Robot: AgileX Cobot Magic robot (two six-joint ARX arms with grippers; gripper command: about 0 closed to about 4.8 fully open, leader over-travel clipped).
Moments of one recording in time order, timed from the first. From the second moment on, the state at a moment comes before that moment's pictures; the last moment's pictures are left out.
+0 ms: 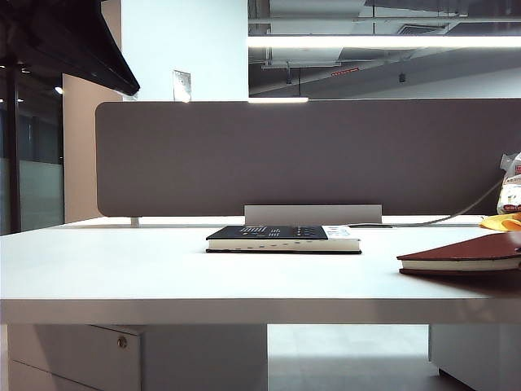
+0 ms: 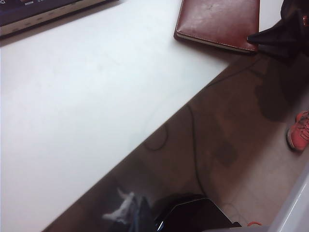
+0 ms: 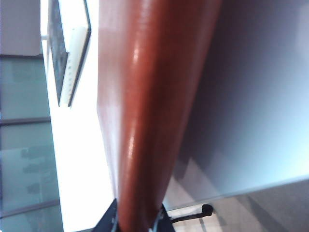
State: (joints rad) left arm -0.40 1.09 0.95 -0.60 0.47 0.11; right arm -0.25 1.40 0.30 0.43 -0.80 0.91
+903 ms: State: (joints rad) left arm -0.40 1.09 0.95 -0.62 0.47 0.10; right arm -0.18 1.41 0.30 0.83 -0.88 1.15
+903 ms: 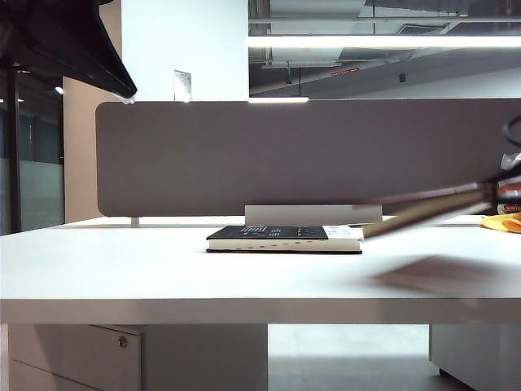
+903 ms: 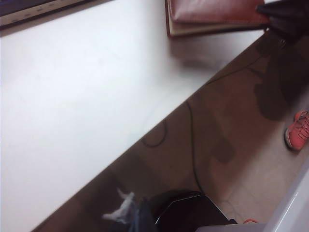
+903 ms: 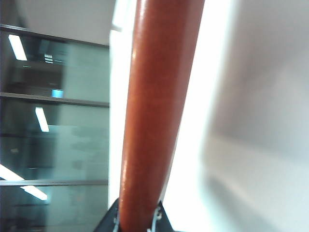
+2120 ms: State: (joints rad) left arm -0.40 1.09 0.95 -0.63 0.46 0.10; right arm 0.04 1.41 0.44 0.89 -0.76 1.27
